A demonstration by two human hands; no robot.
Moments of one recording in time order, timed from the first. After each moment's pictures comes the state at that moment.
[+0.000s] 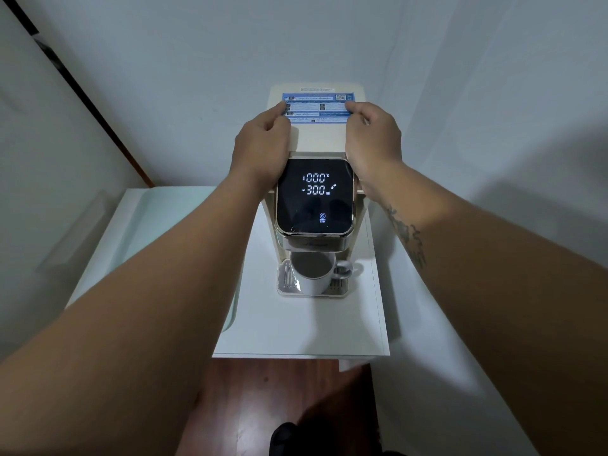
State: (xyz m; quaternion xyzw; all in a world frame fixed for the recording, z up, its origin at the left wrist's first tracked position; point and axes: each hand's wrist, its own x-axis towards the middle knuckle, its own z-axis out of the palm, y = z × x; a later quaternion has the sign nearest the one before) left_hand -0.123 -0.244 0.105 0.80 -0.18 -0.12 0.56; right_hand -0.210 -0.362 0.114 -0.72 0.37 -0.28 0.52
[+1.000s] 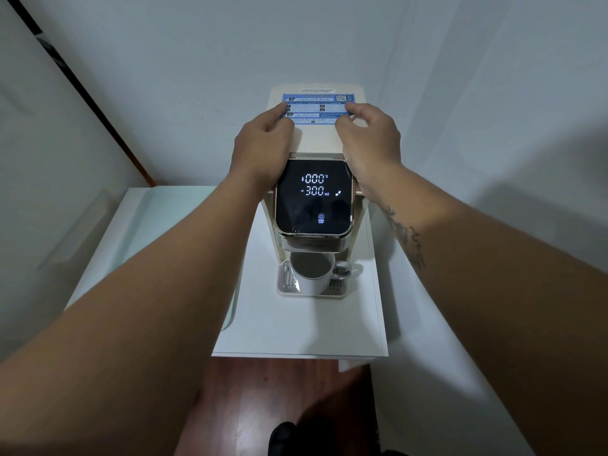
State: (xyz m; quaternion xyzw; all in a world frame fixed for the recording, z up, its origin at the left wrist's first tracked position) left_hand -0.124 -0.241 0.106 0.80 -0.18 -0.13 0.56; right_hand -0.211 -0.361 0.115 -0.69 0.37 -0.28 0.55
